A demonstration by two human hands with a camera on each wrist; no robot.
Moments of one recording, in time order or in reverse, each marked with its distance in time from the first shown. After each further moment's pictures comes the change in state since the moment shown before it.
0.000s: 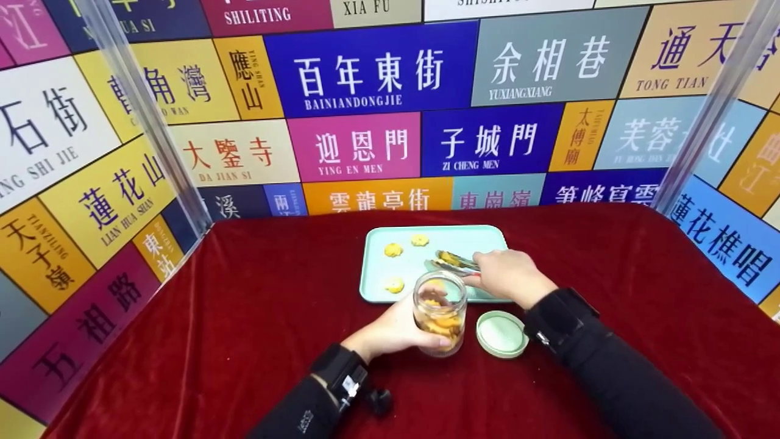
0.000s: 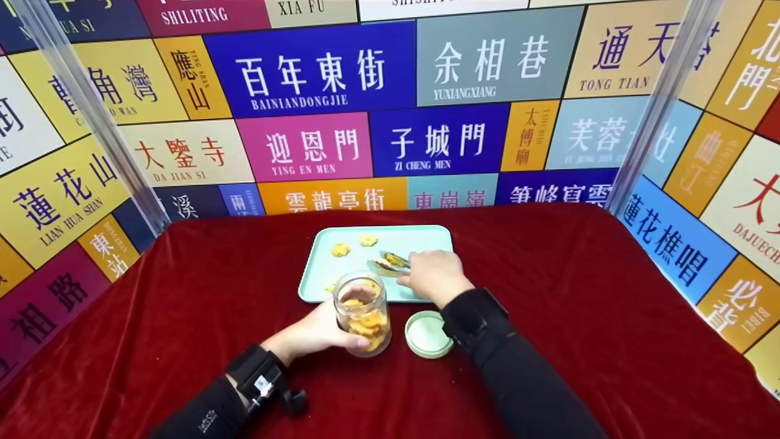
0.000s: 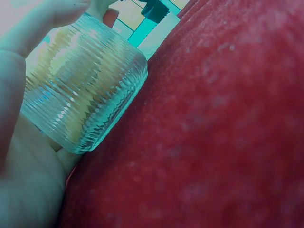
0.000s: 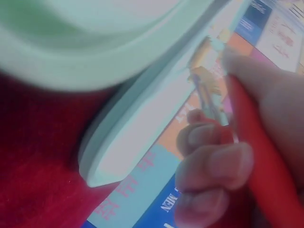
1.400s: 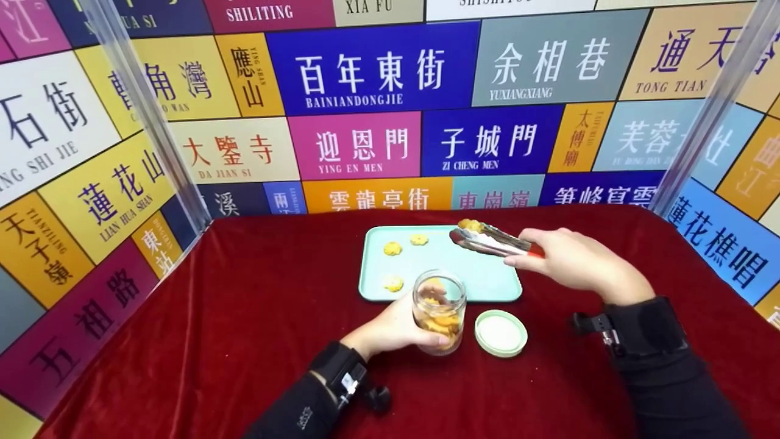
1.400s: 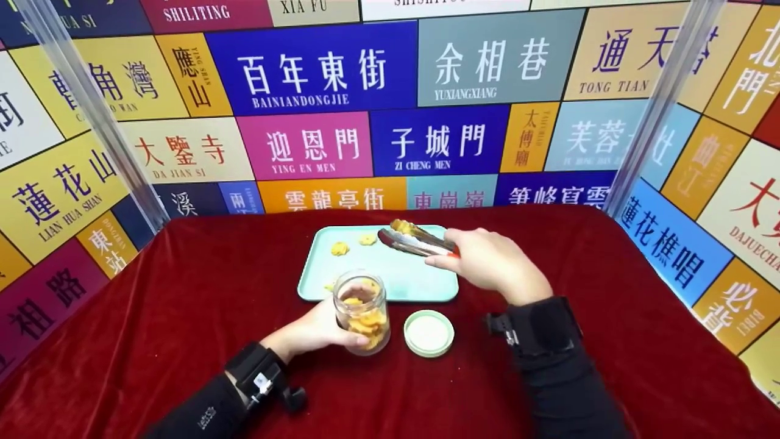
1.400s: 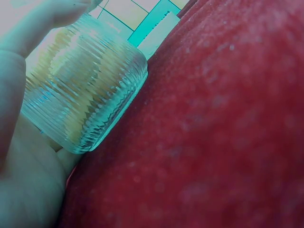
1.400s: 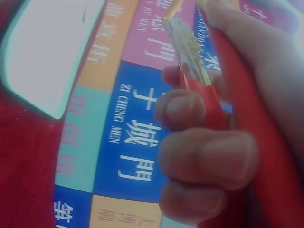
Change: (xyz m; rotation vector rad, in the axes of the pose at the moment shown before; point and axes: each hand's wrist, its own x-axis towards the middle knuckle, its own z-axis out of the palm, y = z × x) left_hand -0.001 0.002 0.001 0.026 0.003 -0.025; right_hand -0.070 0.051 -0.074 0.271 0.069 -0.031
